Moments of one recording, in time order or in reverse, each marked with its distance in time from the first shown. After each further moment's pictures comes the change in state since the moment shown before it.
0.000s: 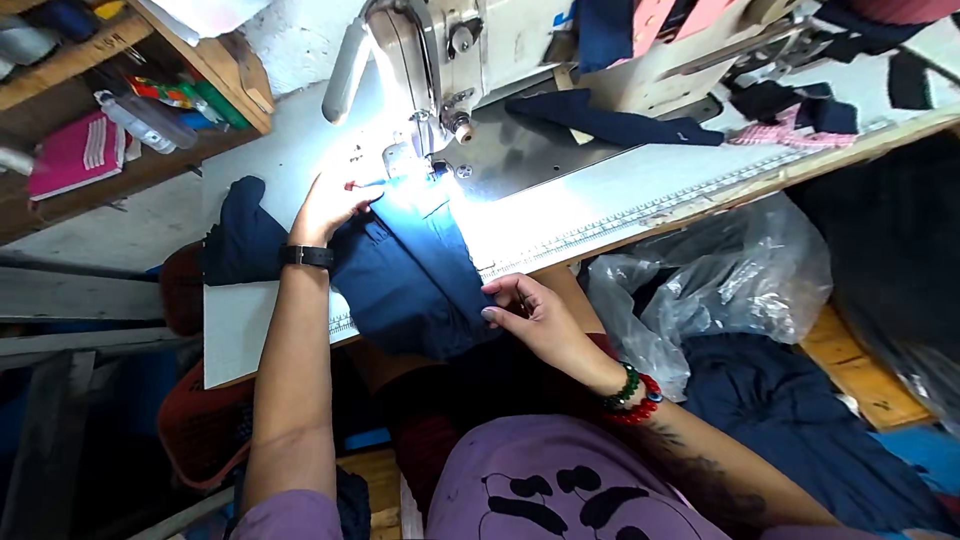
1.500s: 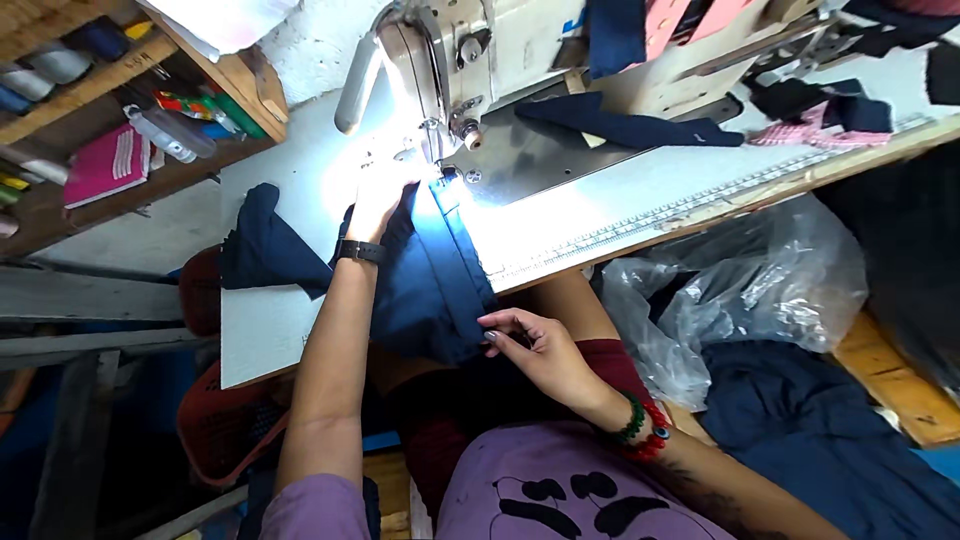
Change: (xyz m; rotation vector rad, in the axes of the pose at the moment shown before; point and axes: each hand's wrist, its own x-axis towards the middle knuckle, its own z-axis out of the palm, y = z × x) left_hand 0.014 0.036 0.048 -0.102 0.243 0.005; right_hand -0.022 -0.002 0.023 0.033 -0.005 -0.012
